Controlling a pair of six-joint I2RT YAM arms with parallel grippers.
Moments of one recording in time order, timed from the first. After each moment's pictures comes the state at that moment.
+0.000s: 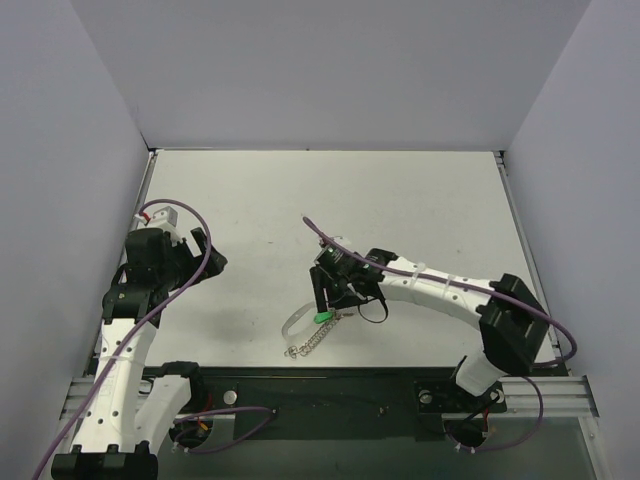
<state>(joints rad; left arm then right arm) -0.01 0.80 0.85 -0.72 0.16 -0.44 0.96 1.62 1.08 -0.62 0.10 0.70</state>
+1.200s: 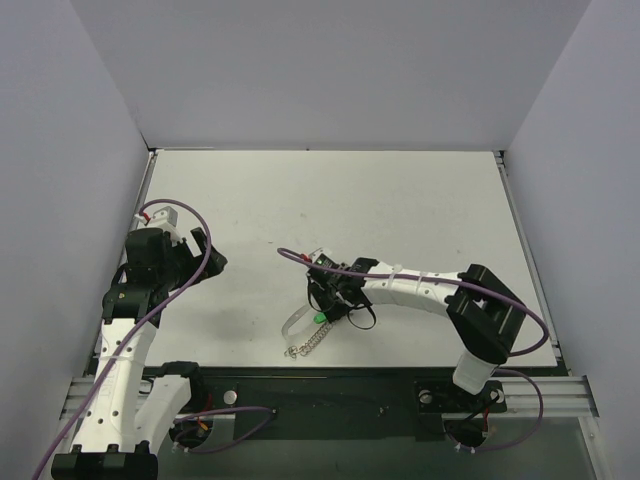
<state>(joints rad) -0.01 0.80 0.85 -0.72 0.16 -0.44 0.98 1.70 1.03 -0.55 0.19 0.33</state>
